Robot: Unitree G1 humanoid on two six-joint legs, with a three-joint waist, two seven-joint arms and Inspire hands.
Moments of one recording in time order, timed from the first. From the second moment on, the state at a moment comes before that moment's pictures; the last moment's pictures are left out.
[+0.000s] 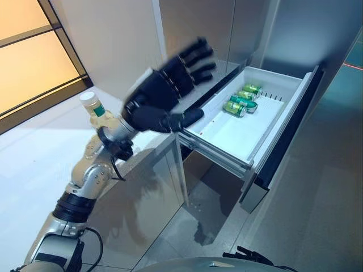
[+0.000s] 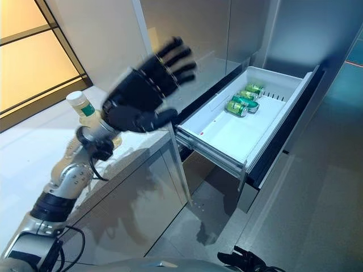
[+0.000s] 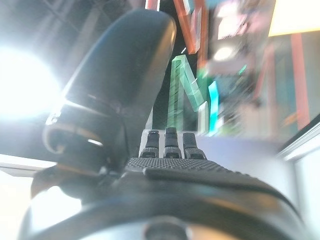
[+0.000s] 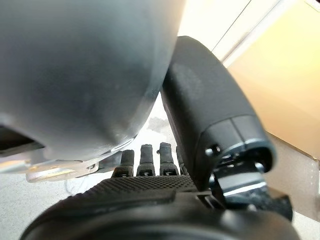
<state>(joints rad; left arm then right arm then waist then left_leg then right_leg) -0.40 0.58 -0.11 -0.17 -1.04 -0.15 -0.53 0.06 -0.25 0.13 1.22 0.41 0.01 0.24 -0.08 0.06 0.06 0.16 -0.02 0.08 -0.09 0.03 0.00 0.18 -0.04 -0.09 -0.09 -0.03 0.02</state>
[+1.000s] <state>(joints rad) -0.44 0.65 0.07 0.06 -0.51 -0.27 0.32 0.06 -0.25 0.17 1.25 0.40 0.02 0.23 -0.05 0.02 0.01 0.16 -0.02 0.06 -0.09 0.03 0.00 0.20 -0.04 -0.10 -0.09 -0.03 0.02</state>
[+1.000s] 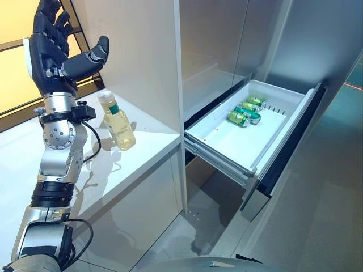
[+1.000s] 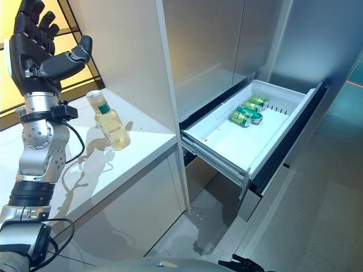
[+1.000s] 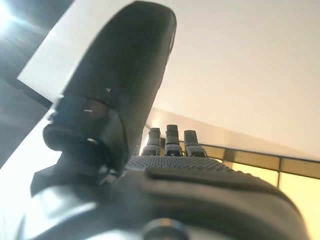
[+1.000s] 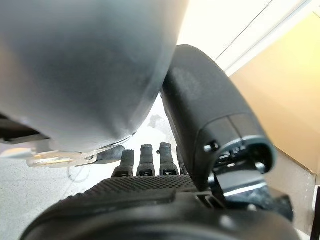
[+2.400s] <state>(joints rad) -0.27 0.57 -0.01 0.22 -0.43 -0.20 0.23 0.06 -0.25 0.15 1.22 0.37 0.07 0.23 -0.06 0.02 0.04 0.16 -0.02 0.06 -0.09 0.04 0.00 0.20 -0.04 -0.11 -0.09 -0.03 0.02</state>
